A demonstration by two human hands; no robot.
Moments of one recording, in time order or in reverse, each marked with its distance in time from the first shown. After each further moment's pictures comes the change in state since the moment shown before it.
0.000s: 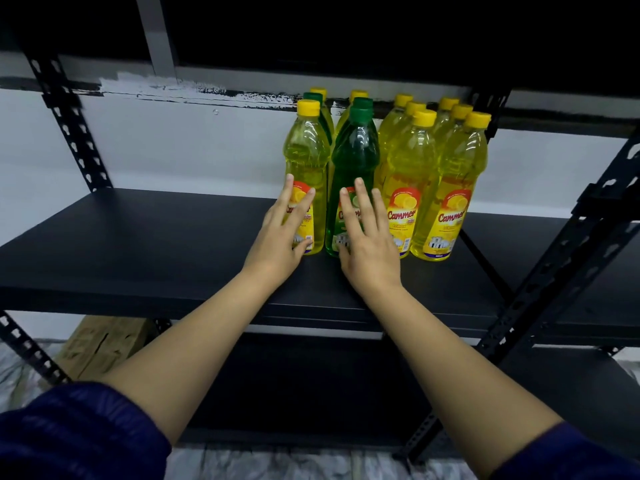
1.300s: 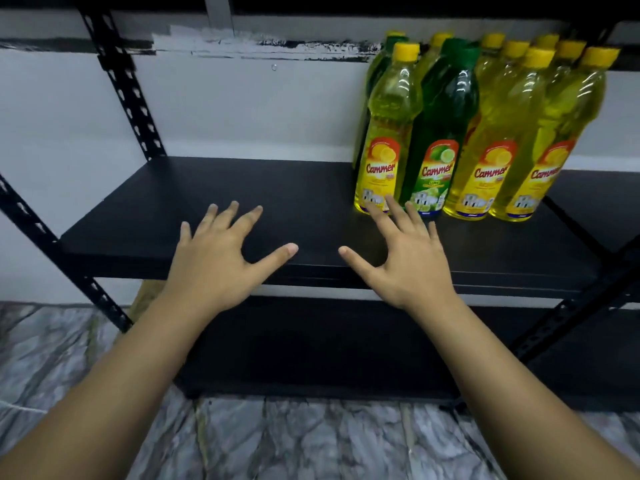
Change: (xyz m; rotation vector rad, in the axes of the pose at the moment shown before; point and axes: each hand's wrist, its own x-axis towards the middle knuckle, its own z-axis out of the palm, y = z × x) left_hand -0.115 -0.069 -0.170 0.361 -0.344 -0.411; right_hand -0.040 -0.124 -0.021 0.042 -0.389 0.250
